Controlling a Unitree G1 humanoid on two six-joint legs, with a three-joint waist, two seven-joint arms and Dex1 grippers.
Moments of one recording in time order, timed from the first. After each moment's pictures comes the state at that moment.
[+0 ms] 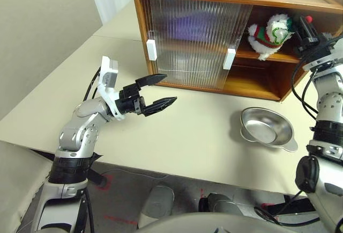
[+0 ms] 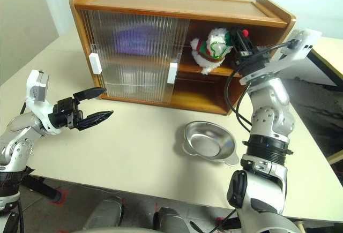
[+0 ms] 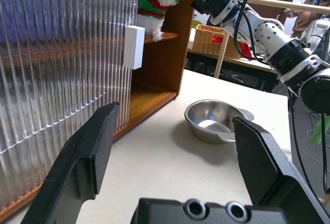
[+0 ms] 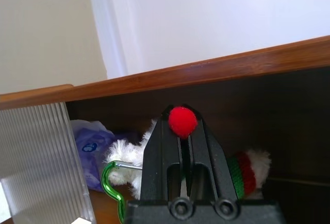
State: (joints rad) left arm -0.29 0.53 0.09 -0.12 -0.63 0.32 -1.08; right arm -0.63 -0.45 -0.46 0.23 0.65 0.21 0.59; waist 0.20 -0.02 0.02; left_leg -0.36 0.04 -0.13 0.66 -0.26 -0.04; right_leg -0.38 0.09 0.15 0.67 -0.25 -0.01
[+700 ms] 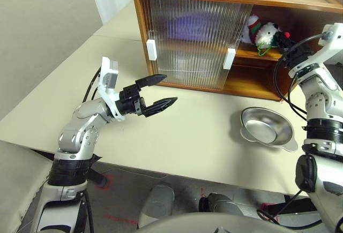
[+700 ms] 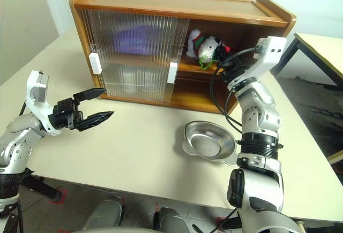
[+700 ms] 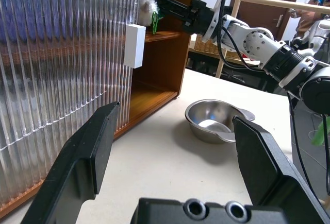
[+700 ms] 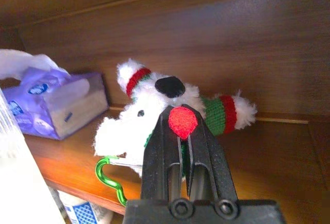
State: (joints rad) left arm -0.27 0.53 0.09 -0.15 -0.63 0.33 -1.06; right arm -0.66 -0.46 -0.34 0.39 0.44 0.18 0.50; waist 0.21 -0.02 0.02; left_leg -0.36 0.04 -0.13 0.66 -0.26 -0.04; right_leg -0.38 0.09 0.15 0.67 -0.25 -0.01
